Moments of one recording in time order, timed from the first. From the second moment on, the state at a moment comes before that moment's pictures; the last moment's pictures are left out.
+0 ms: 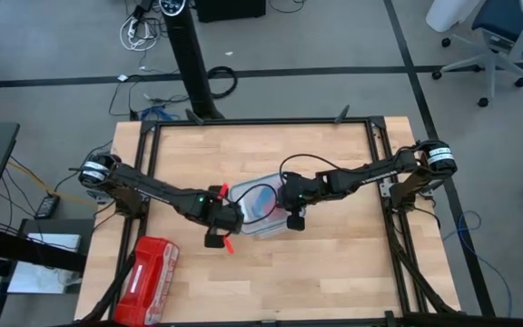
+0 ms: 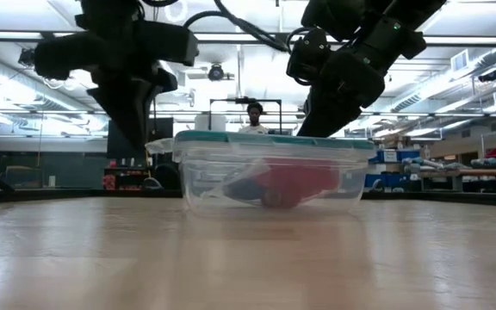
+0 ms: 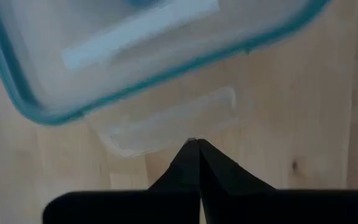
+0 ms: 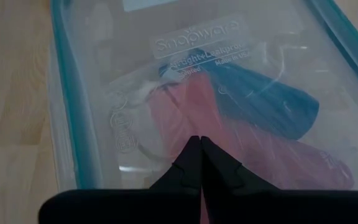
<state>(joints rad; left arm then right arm) -0.26 1.64 1.17 -0.92 -0.25 -0.17 0.06 1.65 0.91 -0.17 0.05 0.08</state>
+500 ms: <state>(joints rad) -0.28 1.64 0.98 -0.51 -0.43 -0.14 0.06 1.64 0.90 -0.18 0.03 0.09</state>
